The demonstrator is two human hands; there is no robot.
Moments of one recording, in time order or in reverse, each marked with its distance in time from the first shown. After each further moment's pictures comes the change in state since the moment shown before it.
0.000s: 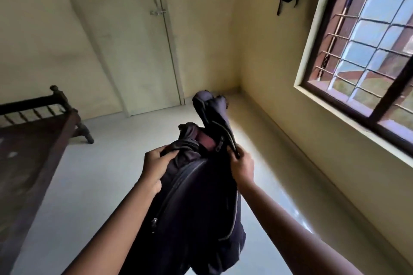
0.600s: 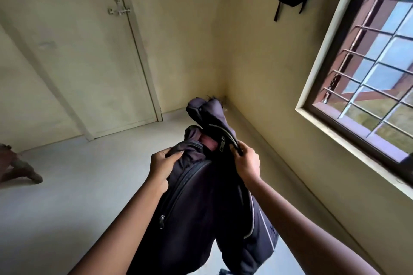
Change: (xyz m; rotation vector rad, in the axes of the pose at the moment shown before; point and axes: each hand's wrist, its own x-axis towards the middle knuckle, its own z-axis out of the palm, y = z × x) left_hand 0.353 0.040 0.159 -0.040 -0.099 -0.118; right_hand 0.373 -0.038 0.050 -0.224 0.066 0.028
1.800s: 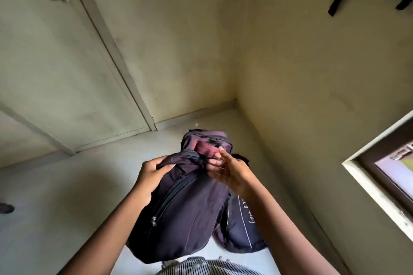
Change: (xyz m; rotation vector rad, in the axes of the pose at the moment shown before) left_hand 0.423 0.054 0.139 0.284 -0.031 -0.072; right_hand 0.454 -0.032 0.097 0.859 -0.548 0.672
